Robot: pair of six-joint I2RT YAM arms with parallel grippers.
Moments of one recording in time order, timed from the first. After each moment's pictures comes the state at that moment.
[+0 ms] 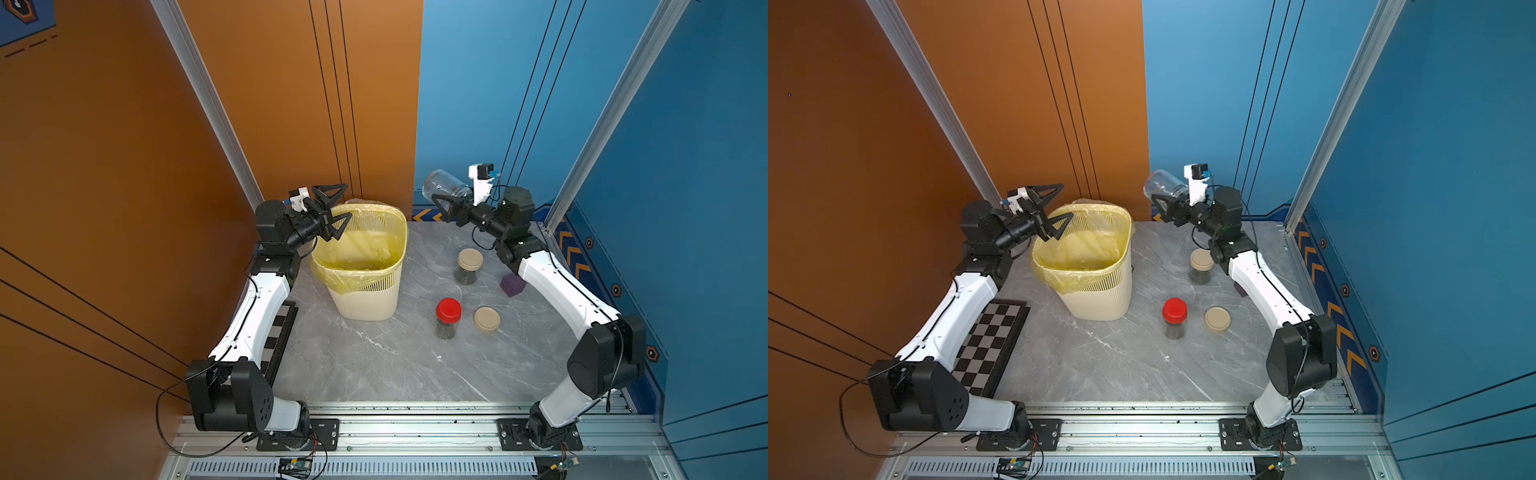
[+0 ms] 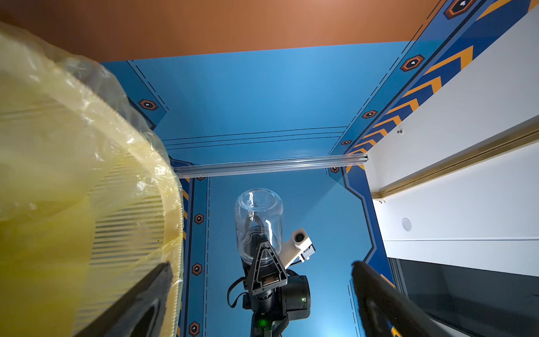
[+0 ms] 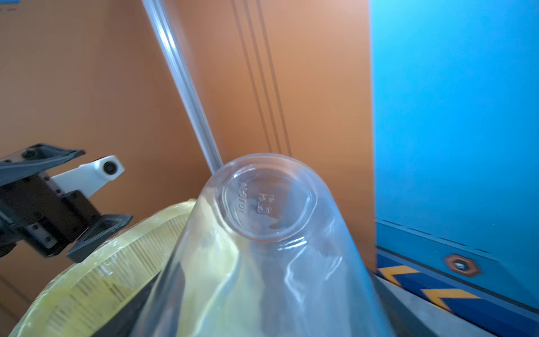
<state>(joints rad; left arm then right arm) -0.01 1.42 1.28 0.23 0.74 -1.57 0.25 1.61 1.47 0.20 -0.46 0.27</state>
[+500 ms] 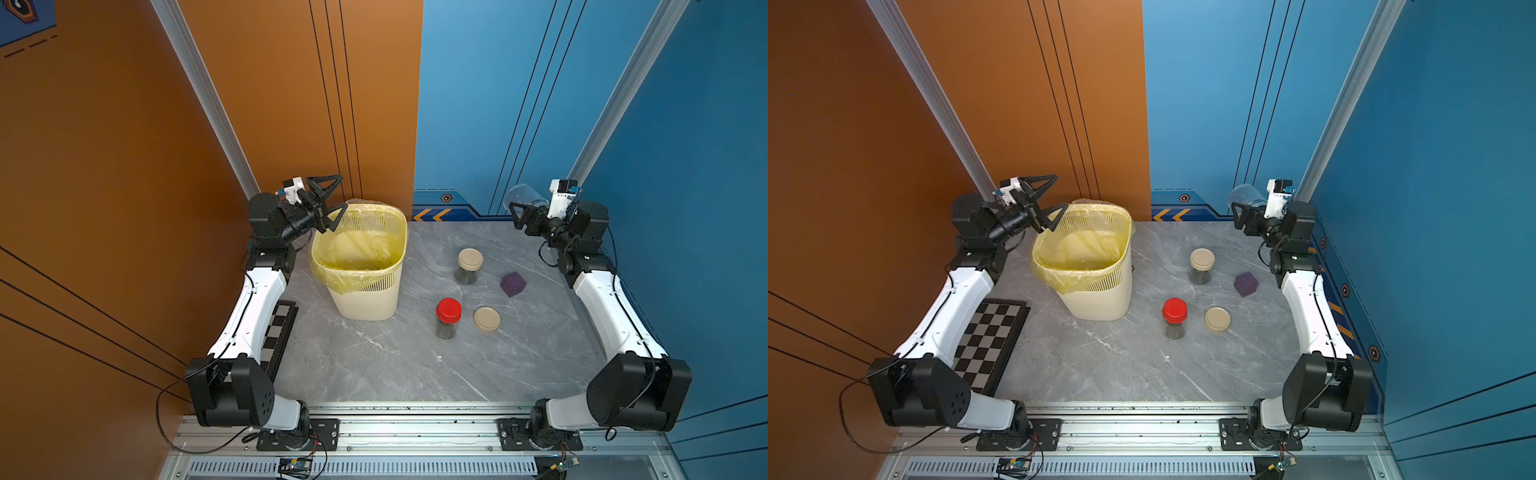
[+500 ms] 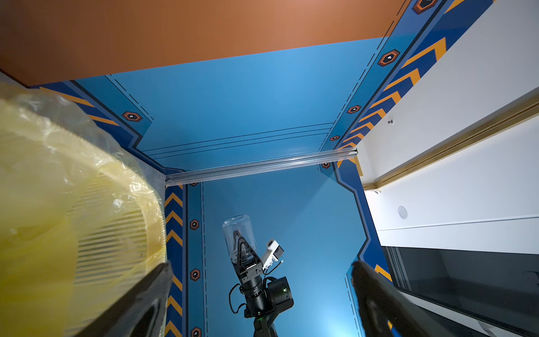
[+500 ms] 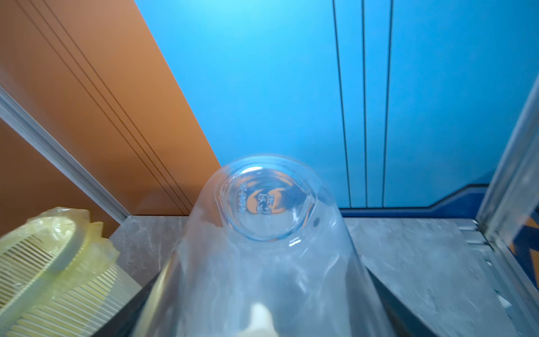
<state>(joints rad) 0.04 1.45 1.37 0.25 0.80 -1.56 -0.15 1.43 1.29 -0.05 -0.42 0.23</state>
